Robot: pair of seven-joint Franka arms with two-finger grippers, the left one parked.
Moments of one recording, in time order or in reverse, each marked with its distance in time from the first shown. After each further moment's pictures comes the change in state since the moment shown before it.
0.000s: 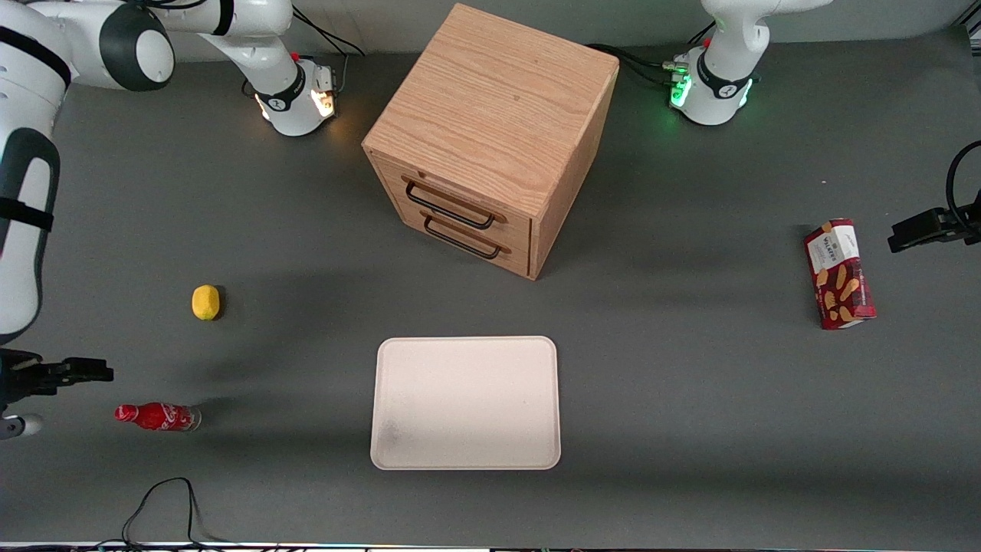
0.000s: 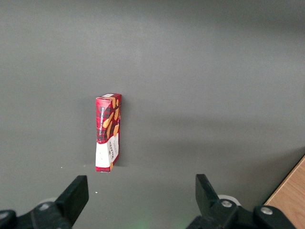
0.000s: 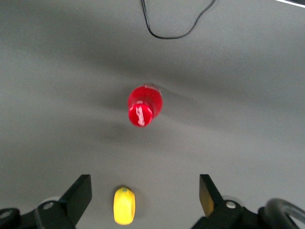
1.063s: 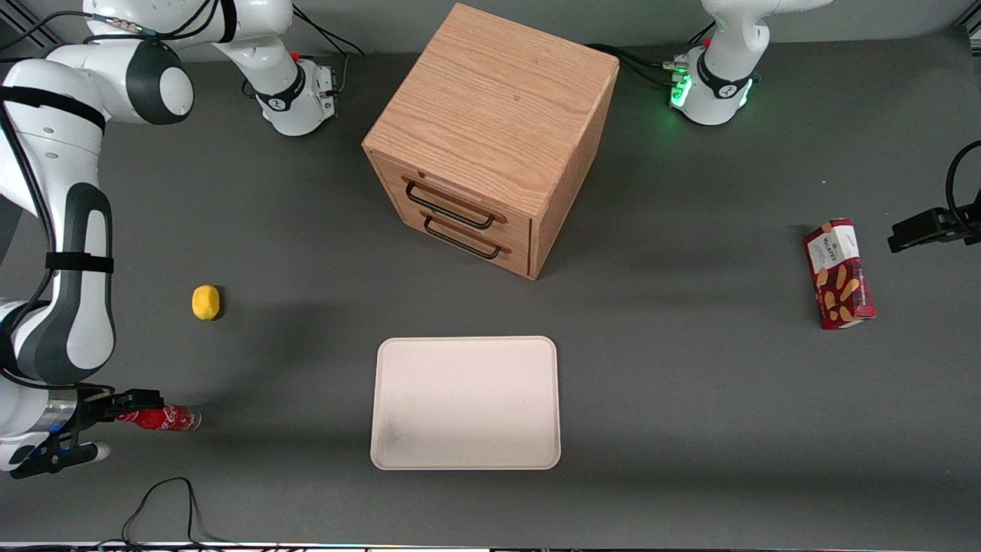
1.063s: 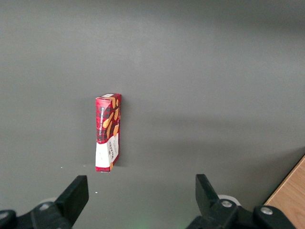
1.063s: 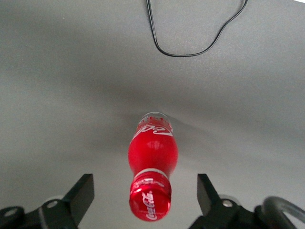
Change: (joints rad) arm 0.016 0.139 0.019 0.021 0.000 0.137 0.035
